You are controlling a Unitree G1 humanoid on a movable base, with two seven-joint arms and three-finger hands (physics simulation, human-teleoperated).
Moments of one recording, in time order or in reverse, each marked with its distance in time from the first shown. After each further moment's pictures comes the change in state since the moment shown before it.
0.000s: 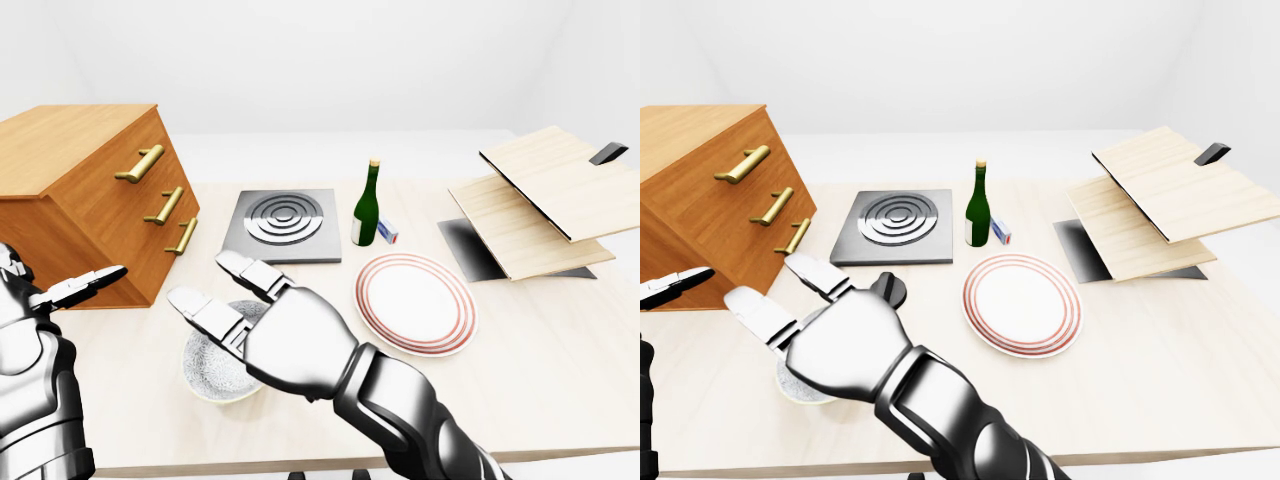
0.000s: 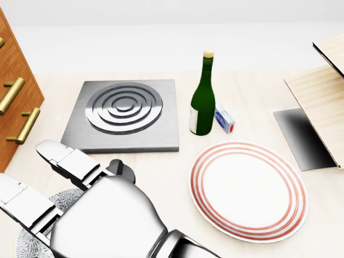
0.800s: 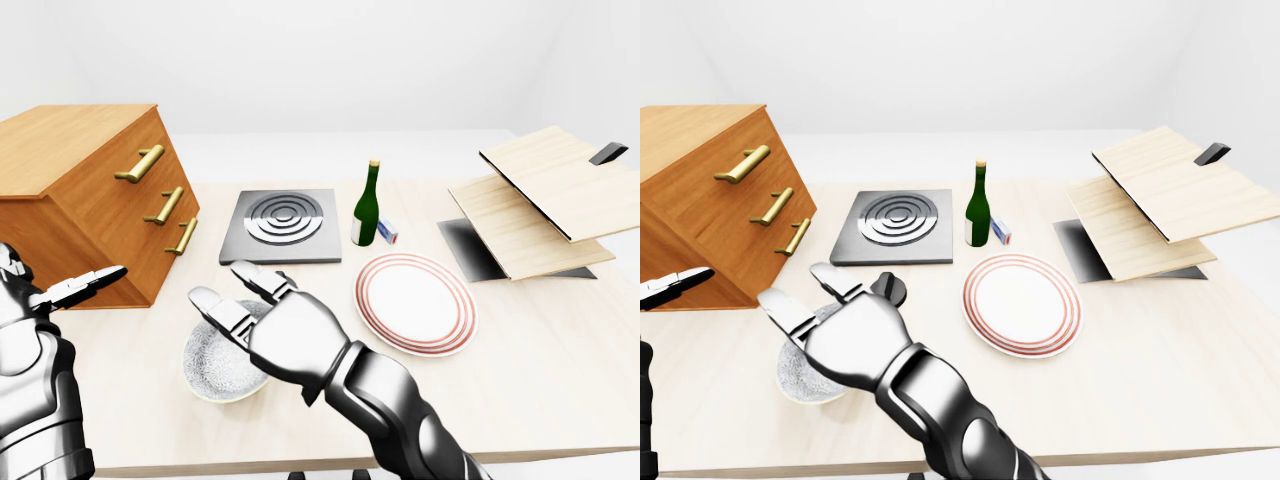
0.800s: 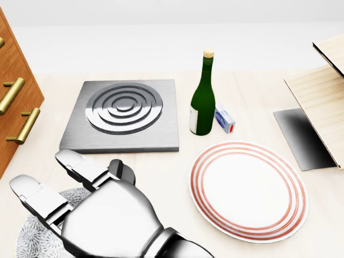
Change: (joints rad) left arm 0.003 -0.001 0.003 -0.009 0.002 0.001 -0.005; right arm 0.068 0.053 -0.021 0.103 -0.022 -0.011 0.000
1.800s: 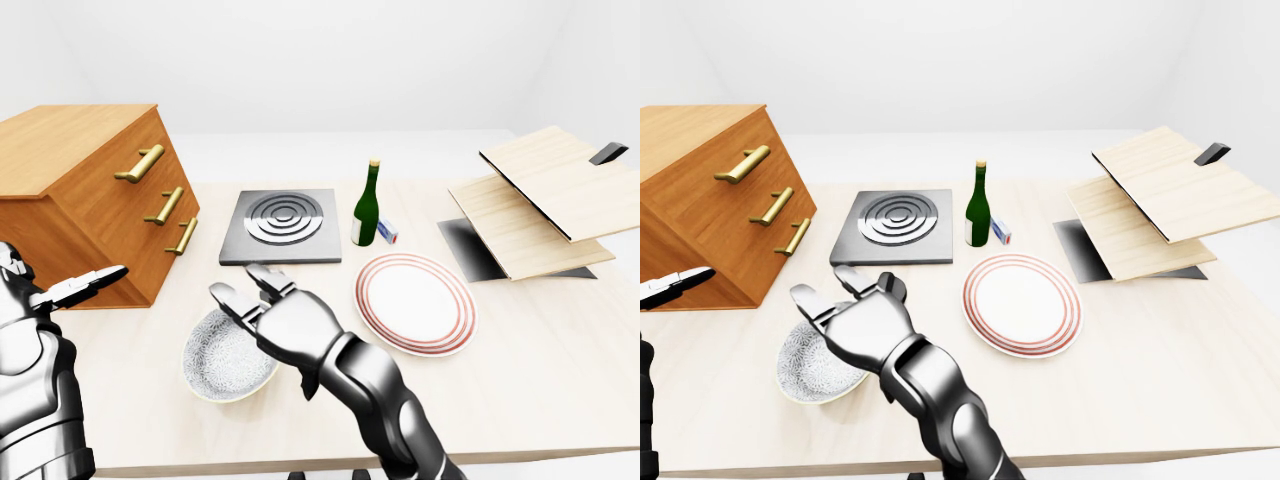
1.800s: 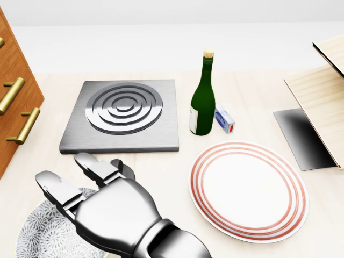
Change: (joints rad) left arm -0.002 0.000 -0.003 0.004 0.002 -0.007 -0.003; right arm 0.087 0.154 -0.158 0.174 -0.068 -0.164 0.000
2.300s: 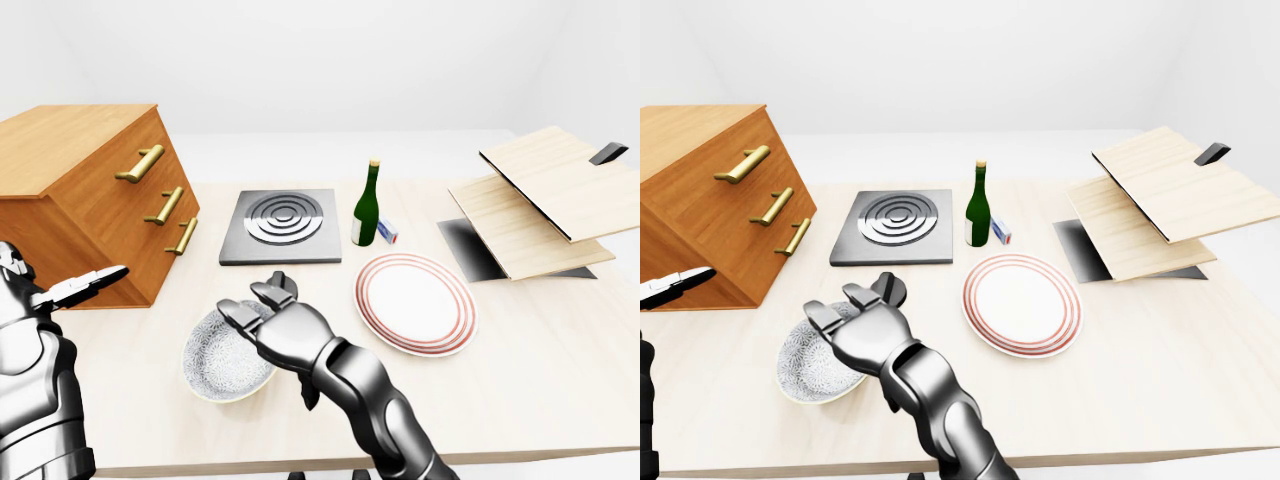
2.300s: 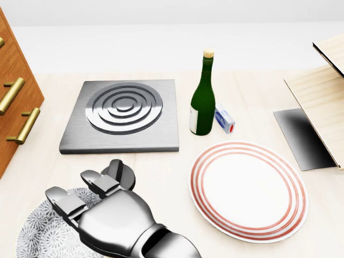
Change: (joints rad) left arm 0.000 0.000 -0.002 0.001 0.000 -0.001 -0.001; right arm 0.020 0.010 0.001 0.118 -0.018 0.000 0.000
